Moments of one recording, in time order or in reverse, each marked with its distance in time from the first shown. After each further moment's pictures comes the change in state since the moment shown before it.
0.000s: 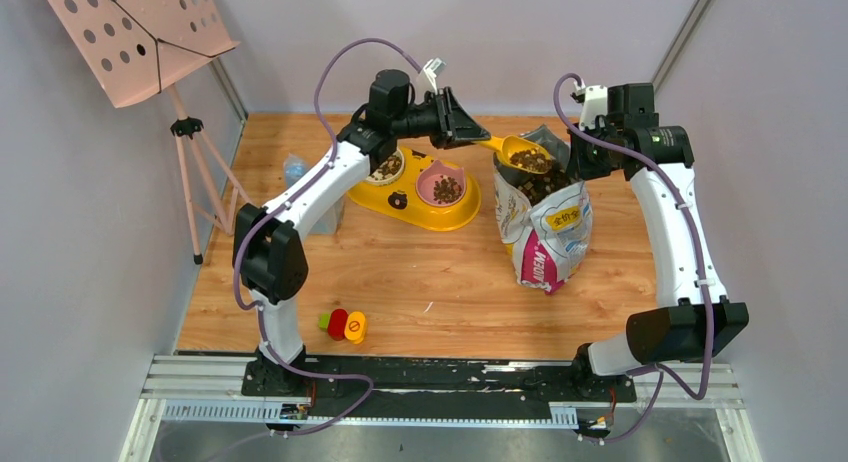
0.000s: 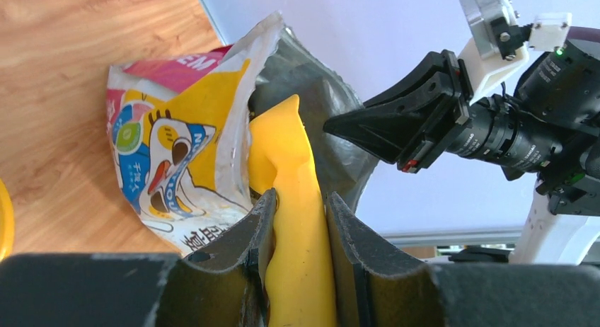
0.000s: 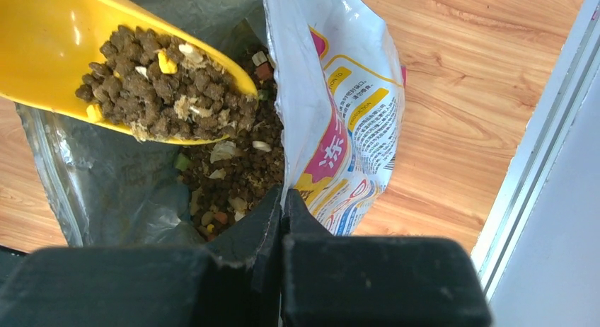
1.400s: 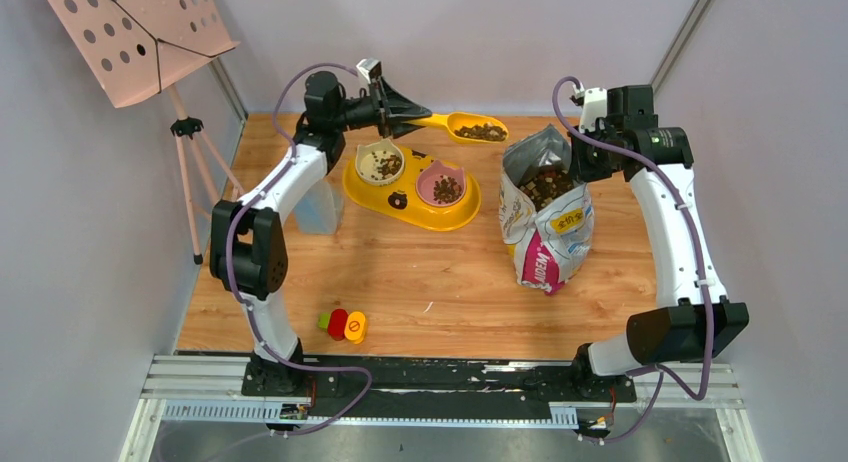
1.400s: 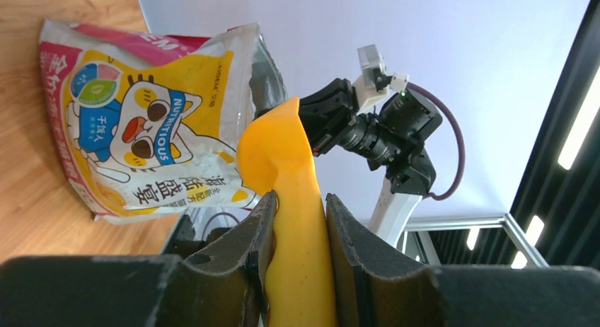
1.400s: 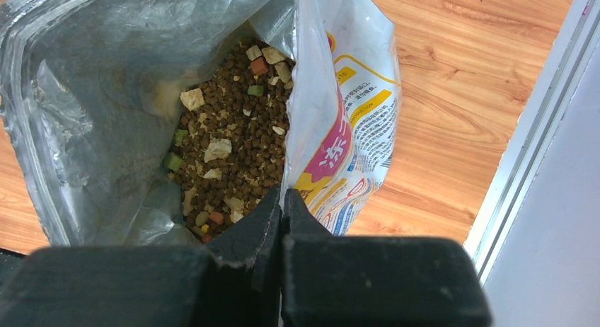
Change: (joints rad) left arm 0.266 -0.022 -0.234 0.446 0.321 -0.582; right arm -0.001 -0.005 -0.015 -0.005 0.022 -0.023
